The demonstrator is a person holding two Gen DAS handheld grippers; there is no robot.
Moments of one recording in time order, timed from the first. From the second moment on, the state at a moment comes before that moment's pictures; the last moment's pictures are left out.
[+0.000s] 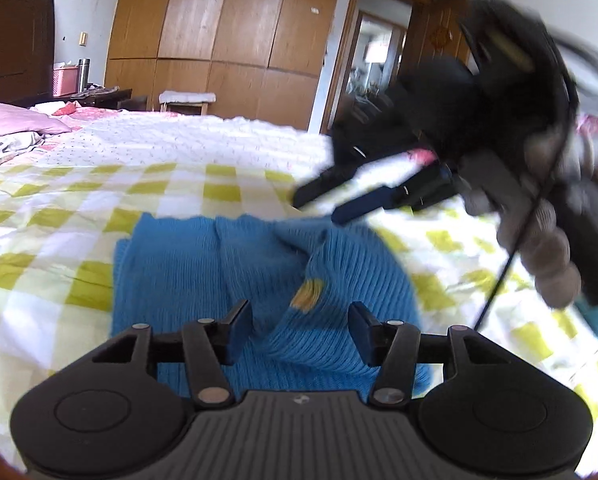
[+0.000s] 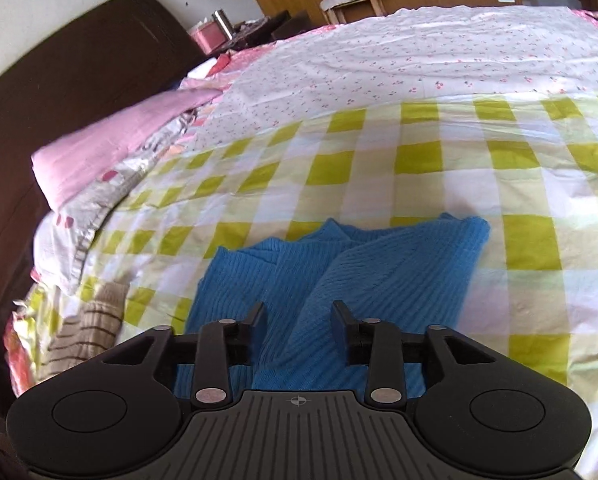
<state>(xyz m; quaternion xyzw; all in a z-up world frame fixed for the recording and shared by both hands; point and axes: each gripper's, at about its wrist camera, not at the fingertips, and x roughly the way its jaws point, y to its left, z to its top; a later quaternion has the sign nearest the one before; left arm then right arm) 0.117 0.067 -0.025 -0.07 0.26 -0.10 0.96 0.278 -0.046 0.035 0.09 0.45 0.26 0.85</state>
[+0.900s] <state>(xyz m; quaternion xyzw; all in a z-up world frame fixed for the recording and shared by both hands) 0.108 0.088 -0.049 -0.15 0.30 -0.11 0.93 0.290 0.058 -0.002 -0.08 0.47 0.20 0.85</state>
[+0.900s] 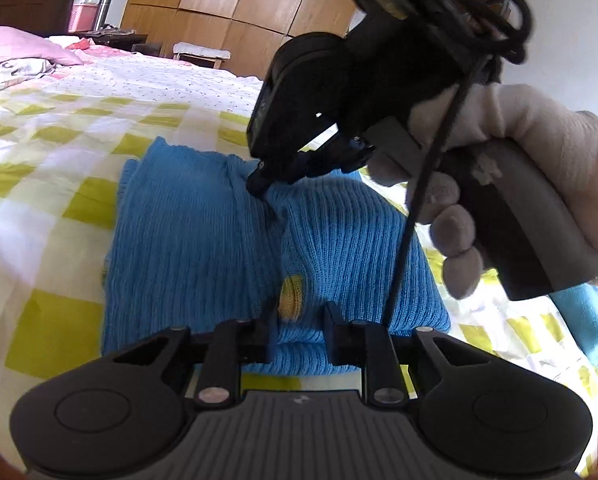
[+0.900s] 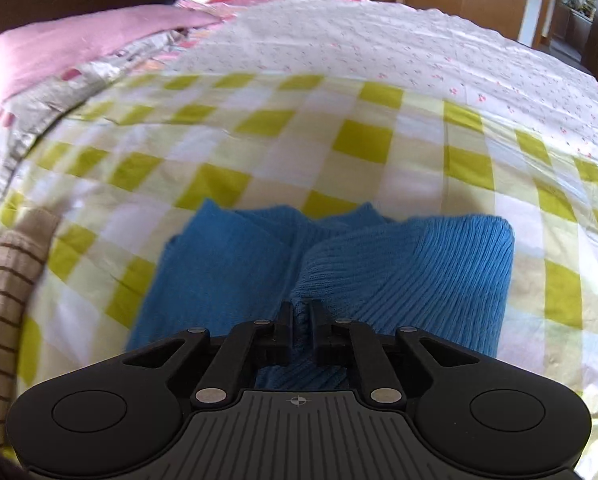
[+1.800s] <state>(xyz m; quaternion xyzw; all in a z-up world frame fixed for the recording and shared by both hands) 0.077 0.104 -0.016 -0.18 0.25 -0.12 0.94 0.268 0.044 0.066 -0.01 0.42 0.21 0.88</state>
